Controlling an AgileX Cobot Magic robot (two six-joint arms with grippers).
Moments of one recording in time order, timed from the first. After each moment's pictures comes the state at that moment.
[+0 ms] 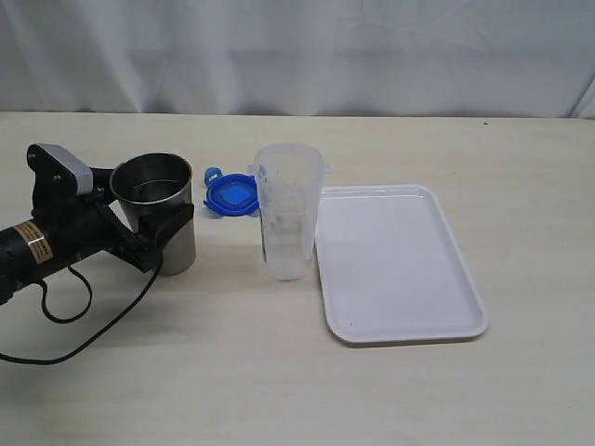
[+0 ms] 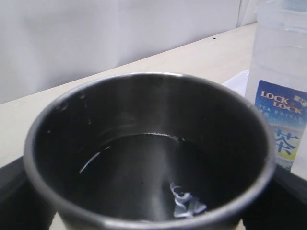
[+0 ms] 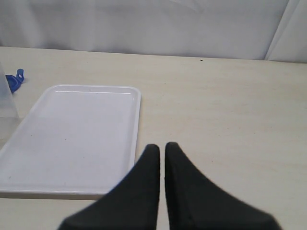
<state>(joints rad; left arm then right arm) -0.07 2.03 -0.58 0.68 -1.21 -0.10 0.06 0.00 0.00 -0.10 0.35 0.04</state>
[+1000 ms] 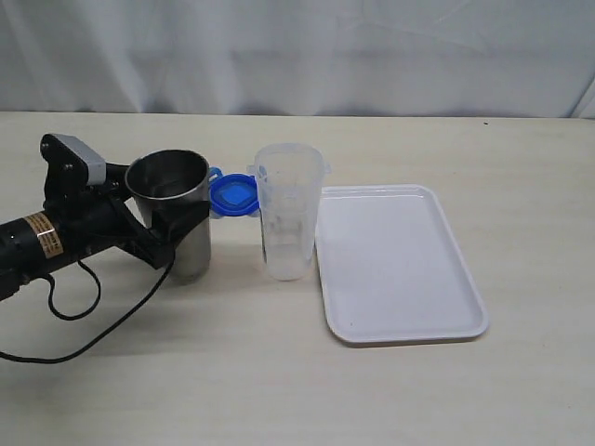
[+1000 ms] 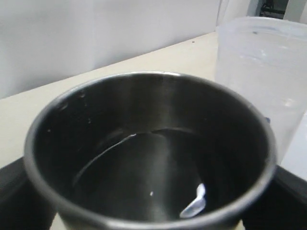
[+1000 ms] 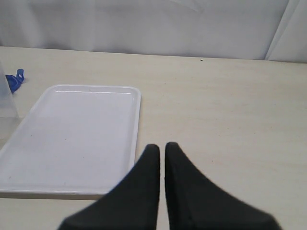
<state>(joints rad) -0.13 1.95 -0.58 0.70 -1.14 -0.20 0.06 0.00 0.00 -0.10 0.35 0.04</state>
